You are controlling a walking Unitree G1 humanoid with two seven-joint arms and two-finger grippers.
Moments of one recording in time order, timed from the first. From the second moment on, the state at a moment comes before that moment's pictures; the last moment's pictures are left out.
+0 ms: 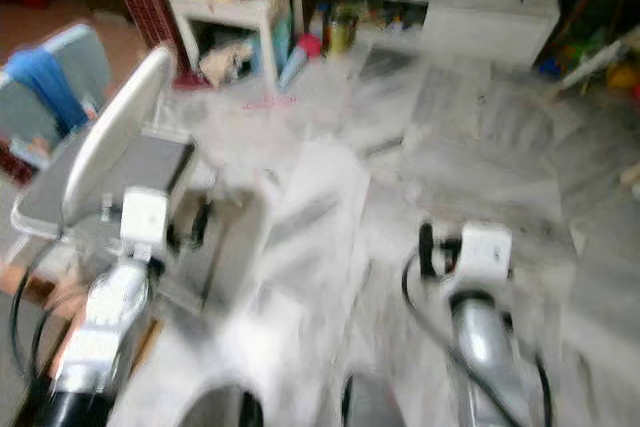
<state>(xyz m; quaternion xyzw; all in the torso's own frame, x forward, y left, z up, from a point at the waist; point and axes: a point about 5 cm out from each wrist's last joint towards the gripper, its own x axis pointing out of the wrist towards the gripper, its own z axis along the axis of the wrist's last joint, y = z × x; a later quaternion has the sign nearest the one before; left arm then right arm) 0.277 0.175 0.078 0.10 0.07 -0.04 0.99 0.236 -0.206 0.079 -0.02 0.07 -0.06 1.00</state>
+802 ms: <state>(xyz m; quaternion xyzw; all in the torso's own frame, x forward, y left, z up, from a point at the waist) 0.254 0.158 0.058 0.07 0.09 -0.05 0.99 0.220 -0.214 0.064 -0.06 0.10 -0.07 0.99</state>
